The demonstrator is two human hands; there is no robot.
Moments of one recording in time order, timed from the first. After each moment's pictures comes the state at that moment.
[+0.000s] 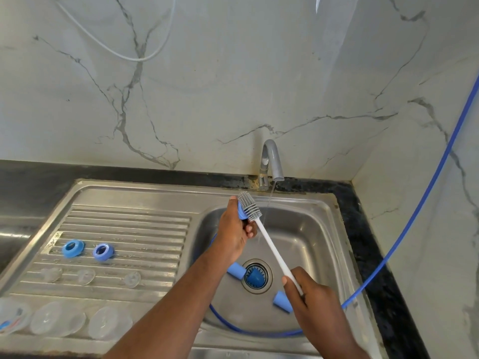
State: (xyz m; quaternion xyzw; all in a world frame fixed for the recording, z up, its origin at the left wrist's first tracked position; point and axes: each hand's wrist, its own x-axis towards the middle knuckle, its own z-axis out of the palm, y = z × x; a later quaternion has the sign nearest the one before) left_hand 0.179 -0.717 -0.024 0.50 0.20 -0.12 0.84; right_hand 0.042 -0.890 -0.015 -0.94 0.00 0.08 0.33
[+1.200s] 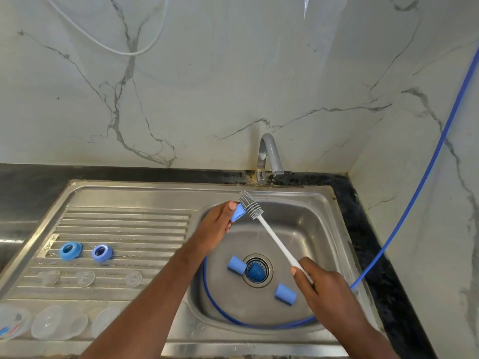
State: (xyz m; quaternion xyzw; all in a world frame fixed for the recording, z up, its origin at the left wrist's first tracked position) left_hand 0.179 -0.653 -0.055 0.79 -0.05 -0.04 0.61; right_hand 0.040 -0.909 -0.026 -0.95 -0.04 0.02 0.30
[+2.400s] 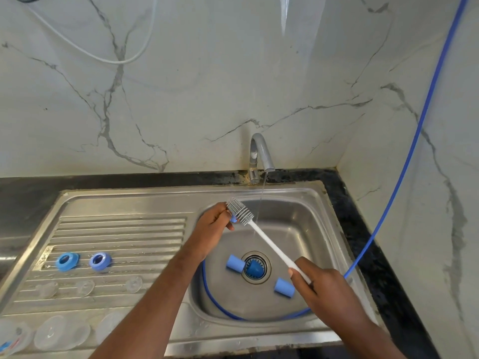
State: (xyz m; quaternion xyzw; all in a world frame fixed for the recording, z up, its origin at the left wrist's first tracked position) left_hand 0.162 -0.654 -0.034 0.77 -0.05 -0.06 0.63; right_hand 0.027 -0.910 -0.028 -0.96 -0.05 0.01 0.27
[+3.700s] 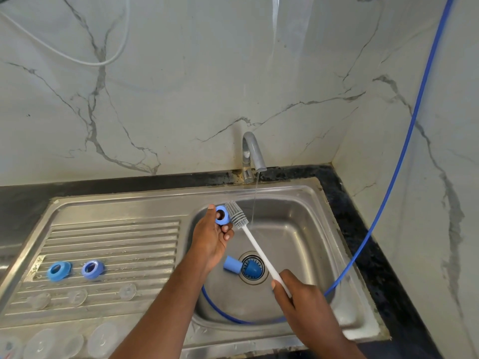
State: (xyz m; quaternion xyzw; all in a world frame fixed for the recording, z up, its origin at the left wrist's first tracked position) left_hand 0.167 -0.685 -0.048 0.43 0.21 -0.11 0.87; right_hand 0.014 -0.879 -0.059 -0.94 -0.01 0.03 0.33
